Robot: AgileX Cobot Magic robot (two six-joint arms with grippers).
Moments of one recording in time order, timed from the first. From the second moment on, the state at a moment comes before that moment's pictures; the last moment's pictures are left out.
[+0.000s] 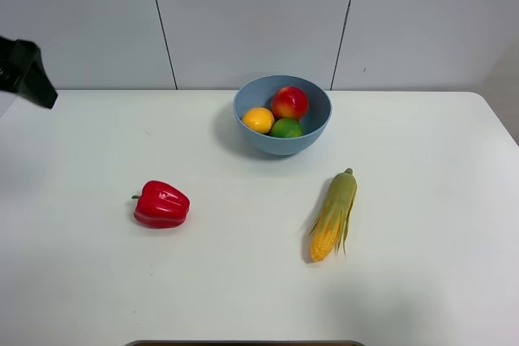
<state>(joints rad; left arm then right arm) -0.21 1.23 -1.26 0.03 1.21 0.03 -0.01 0.00 -0.57 -0.10 1.10 0.10</state>
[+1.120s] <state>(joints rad) 0.04 0.01 -0.44 -0.01 1.08 0.05 -0.01 0.00 -0.57 -0.10 1.10 0.10</state>
